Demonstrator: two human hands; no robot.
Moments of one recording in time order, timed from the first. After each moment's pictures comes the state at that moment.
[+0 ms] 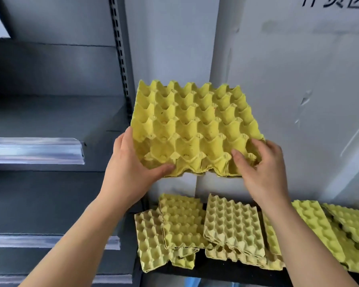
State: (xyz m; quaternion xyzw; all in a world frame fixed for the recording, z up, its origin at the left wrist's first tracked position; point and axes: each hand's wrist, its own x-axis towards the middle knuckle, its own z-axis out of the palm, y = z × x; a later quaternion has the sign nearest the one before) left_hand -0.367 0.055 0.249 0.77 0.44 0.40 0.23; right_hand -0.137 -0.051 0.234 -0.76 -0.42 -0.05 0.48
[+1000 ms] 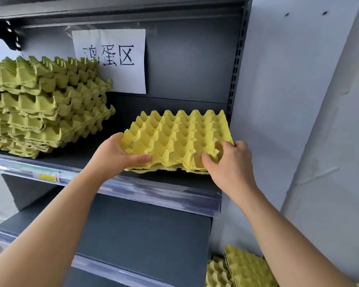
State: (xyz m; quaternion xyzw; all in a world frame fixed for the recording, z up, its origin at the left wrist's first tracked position) left_hand -0.638 0.230 0.338 0.70 0.52 0.42 0.27; right_hand -0.397 0.159 0.328 -0.73 -0.57 -0.06 0.37
